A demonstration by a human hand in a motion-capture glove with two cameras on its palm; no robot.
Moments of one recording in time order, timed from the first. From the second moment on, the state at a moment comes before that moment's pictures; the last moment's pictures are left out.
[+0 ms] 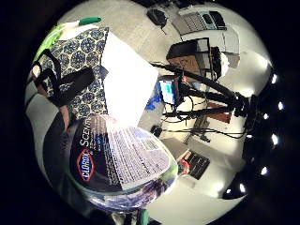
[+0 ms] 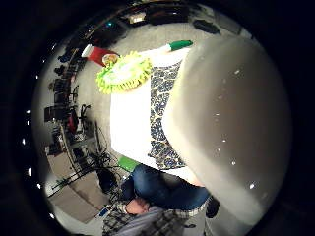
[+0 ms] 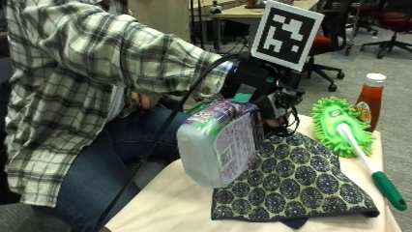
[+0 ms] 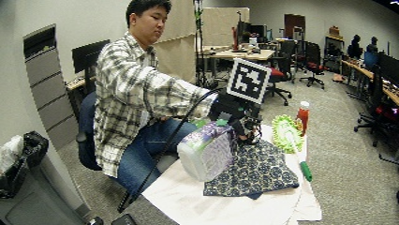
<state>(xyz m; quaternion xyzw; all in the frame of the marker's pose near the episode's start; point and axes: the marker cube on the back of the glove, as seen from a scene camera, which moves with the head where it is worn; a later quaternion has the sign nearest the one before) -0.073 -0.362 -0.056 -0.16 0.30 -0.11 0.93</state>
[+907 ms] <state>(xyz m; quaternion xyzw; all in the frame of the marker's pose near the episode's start) -0.080 -0.350 -0.072 -0.11 0.13 -0.12 0.98</state>
